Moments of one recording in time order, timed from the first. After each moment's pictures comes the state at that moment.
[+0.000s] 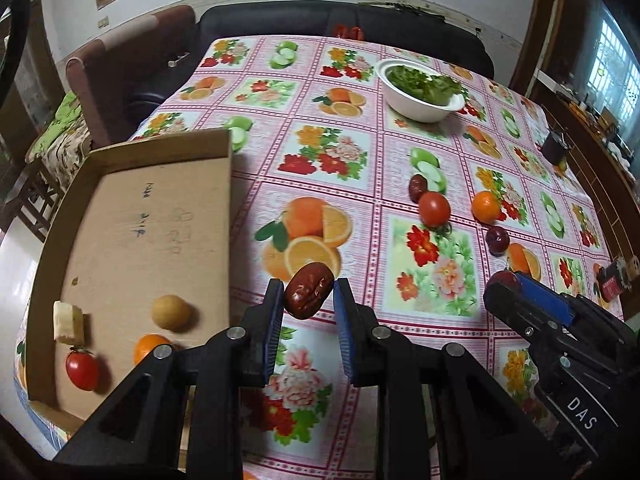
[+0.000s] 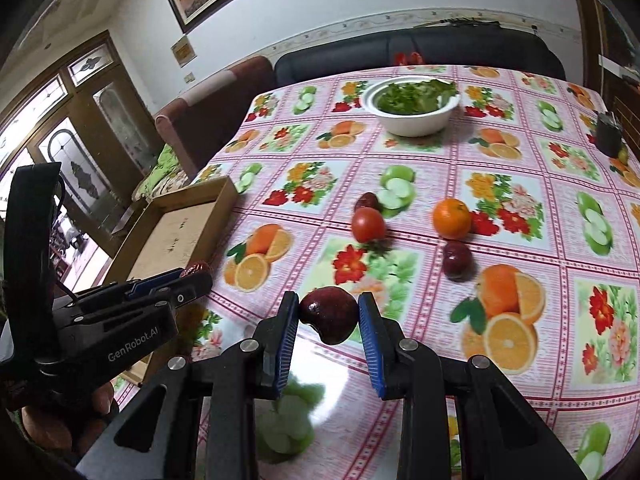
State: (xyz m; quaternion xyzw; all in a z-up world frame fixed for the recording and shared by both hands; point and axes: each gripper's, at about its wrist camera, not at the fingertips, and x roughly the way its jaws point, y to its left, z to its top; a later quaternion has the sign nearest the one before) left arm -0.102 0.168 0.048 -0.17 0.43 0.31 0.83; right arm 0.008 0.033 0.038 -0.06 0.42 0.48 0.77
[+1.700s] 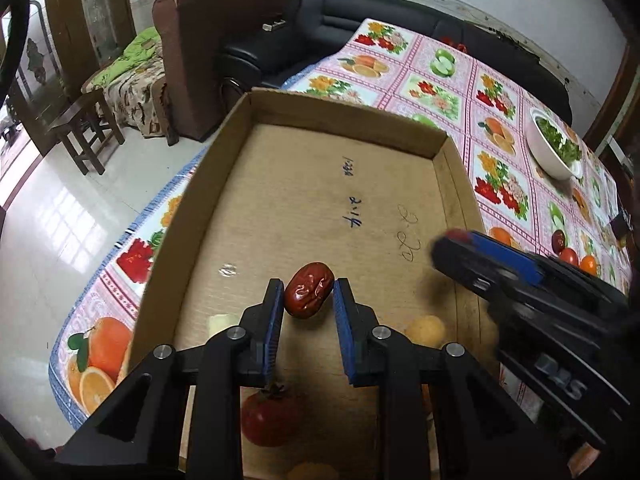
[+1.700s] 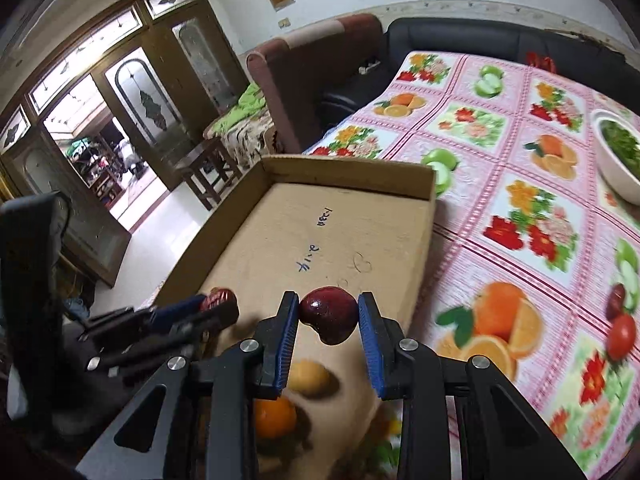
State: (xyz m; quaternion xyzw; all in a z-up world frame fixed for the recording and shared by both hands) left arm -0.208 0.296 0.025 -0.25 0.42 0.41 0.77; right arm -0.082 0.239 0.031 -0.14 0.42 0.60 0.66
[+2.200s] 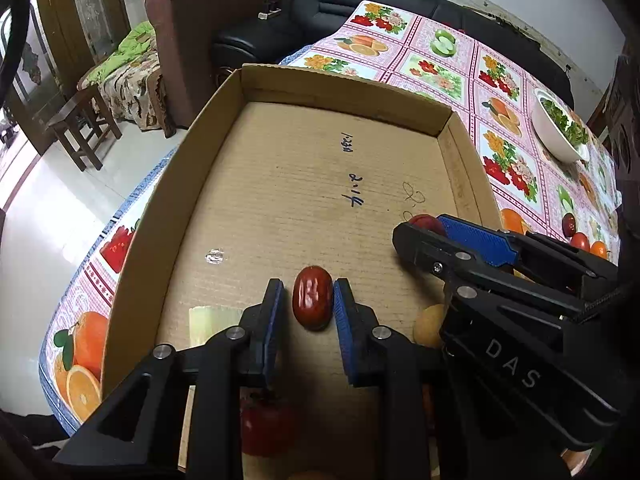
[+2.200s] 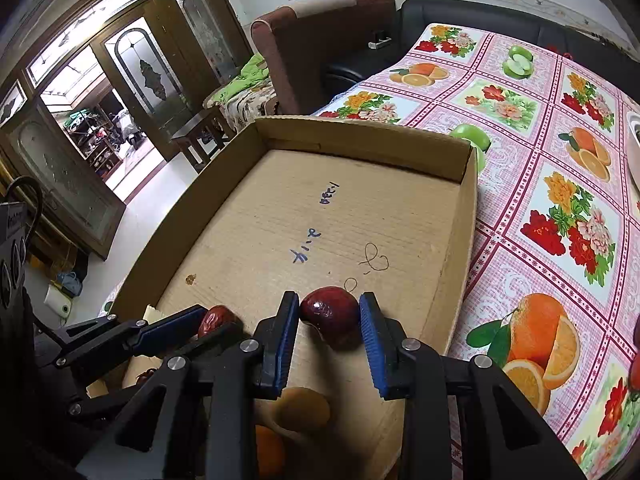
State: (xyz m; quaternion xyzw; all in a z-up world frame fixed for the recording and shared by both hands) left arm -0.205 0.296 0.009 -0.25 0.44 0.40 0.76; right arm -0.090 0.270 0.003 -0.18 0.43 0.60 0.65
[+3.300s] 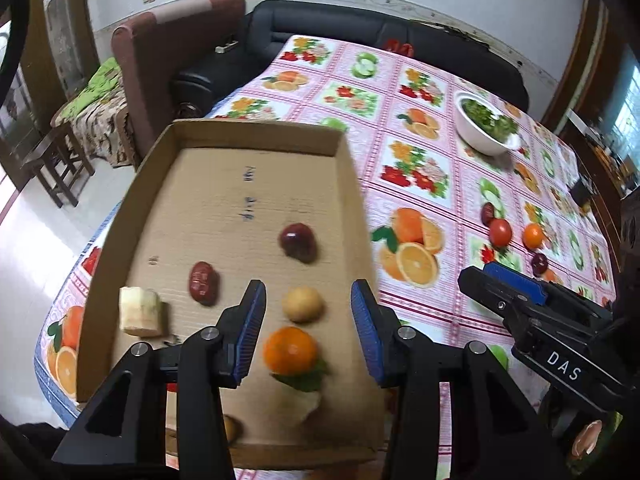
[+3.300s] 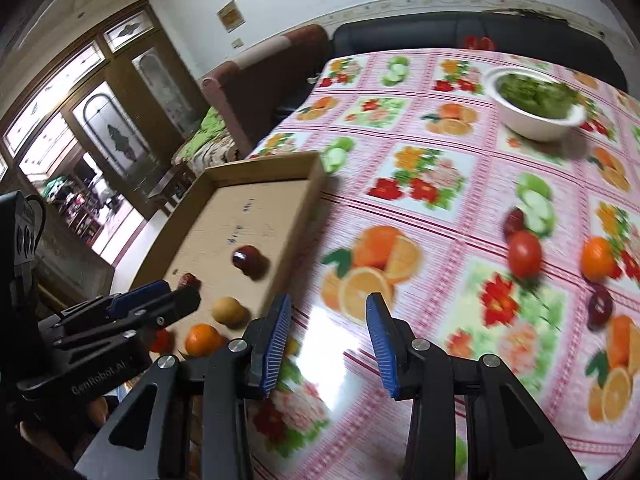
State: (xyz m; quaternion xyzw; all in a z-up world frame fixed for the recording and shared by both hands) left arm -0.176 0.225 0.055 -0.21 0.41 0.35 0.81; right arm -0.028 0.133 0.033 -0.09 0.44 0.54 0.71
